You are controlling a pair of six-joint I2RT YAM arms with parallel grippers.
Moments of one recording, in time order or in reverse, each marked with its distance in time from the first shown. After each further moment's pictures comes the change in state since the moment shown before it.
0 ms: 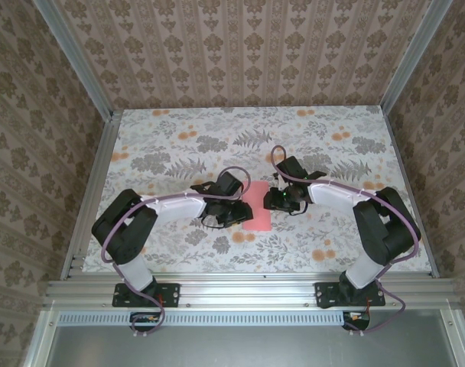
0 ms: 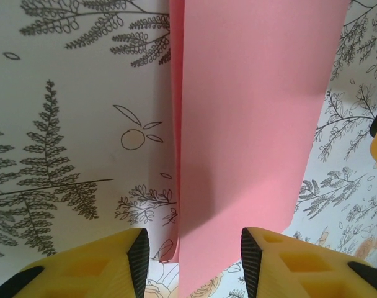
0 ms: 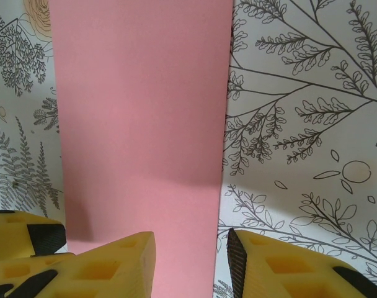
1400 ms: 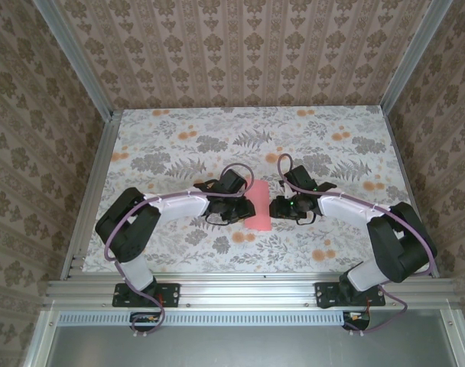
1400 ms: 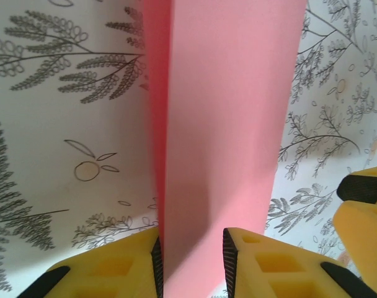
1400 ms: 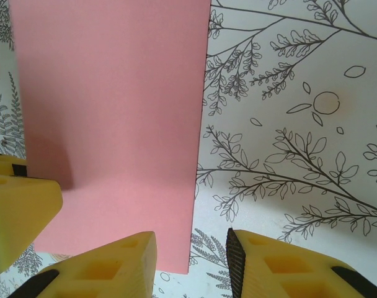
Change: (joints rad) left arm -0.012 0.027 0.047 0.018 -0.018 -0.018; right arm 0.000 -0.148 -0.153 0.043 0.000 -0.034
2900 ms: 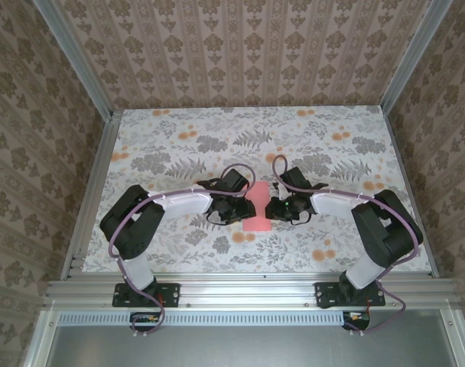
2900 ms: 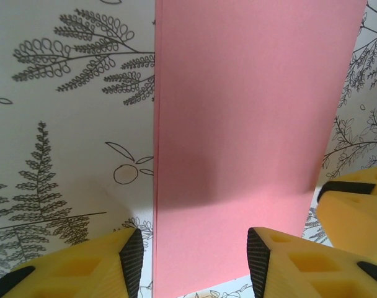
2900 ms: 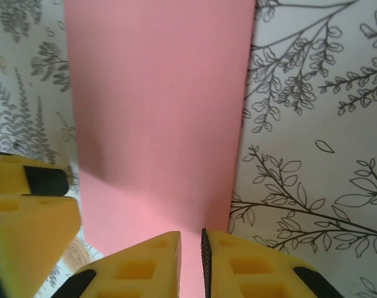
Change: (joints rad) left arm -0.002 0.039 0.043 -0.084 -0.041 0.022; right arm 0.000 0.132 -0.003 0.127 -0.121 0.032
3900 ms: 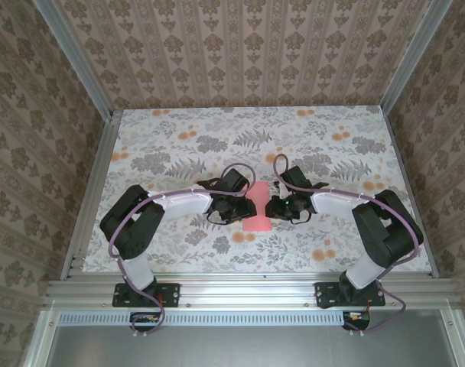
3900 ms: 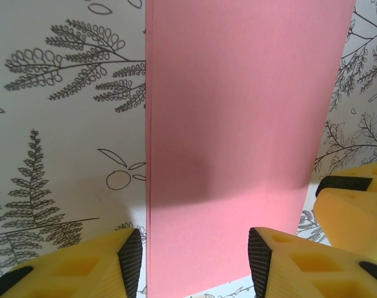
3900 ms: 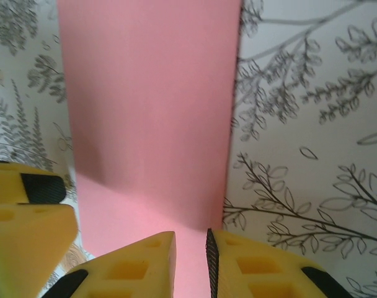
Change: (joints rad) left arm 0.000 0.000 0.000 0.015 0.000 -0.001; right arm -0.005 -0.008 0.013 -0.004 0.018 0.015
